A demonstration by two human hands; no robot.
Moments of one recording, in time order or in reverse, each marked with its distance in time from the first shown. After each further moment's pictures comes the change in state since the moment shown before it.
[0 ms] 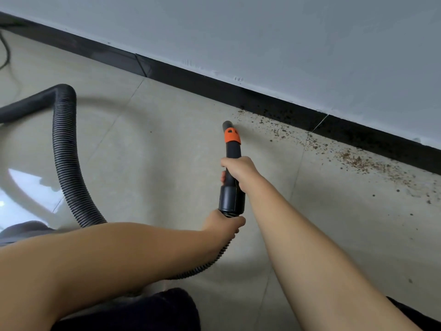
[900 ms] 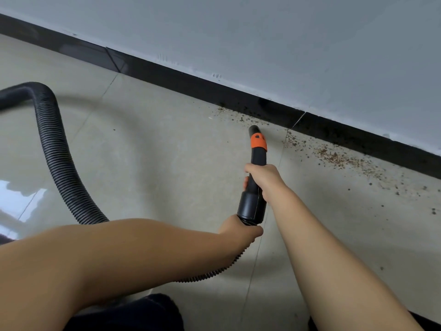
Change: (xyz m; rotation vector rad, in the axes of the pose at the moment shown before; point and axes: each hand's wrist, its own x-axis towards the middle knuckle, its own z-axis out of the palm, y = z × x) left_hand -0.001 0.011 0.058 0.098 -0.205 0.003; right_hand -0.005 0.019 -0.082 0.068 0.175 0.043
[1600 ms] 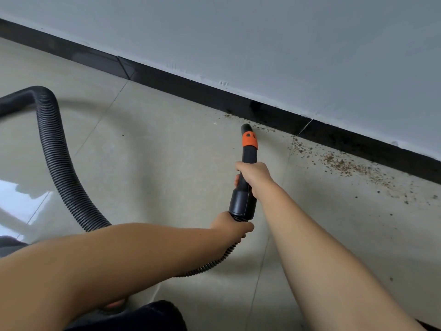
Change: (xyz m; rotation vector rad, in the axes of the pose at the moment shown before) left_hand 0.008 0.005 -0.033 -0.002 0.046 -0.016; right_hand 0.010 -0.013 0.036 -0.023 -0.027 -0.027
